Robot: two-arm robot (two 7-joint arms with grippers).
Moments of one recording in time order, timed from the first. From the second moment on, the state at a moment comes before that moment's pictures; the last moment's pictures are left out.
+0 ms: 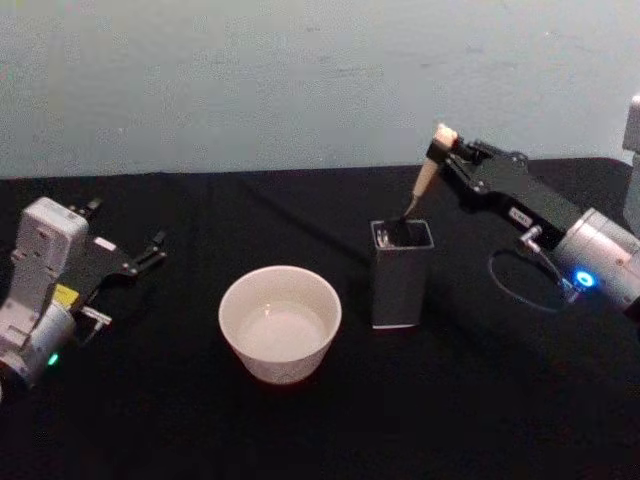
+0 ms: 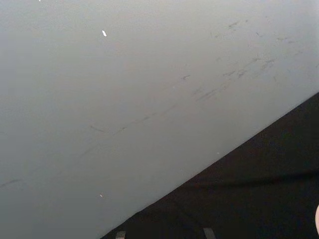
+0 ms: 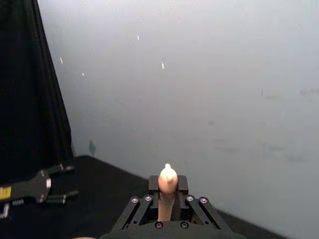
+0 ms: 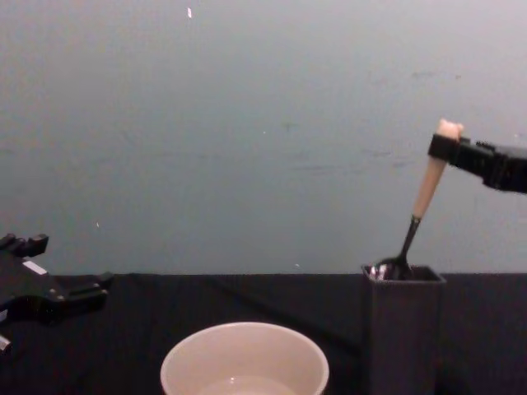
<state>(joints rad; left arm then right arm) -0.20 0.60 0.45 -1.41 -0.25 -0.12 0.03 0.29 0.46 -0.30 -1.45 0.67 -0.05 0.55</state>
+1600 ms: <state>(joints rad) -0.20 0.60 0.45 -1.41 -0.25 -0.12 0.03 0.46 0.38 -0.53 -1.32 0.56 -0.08 0.68</state>
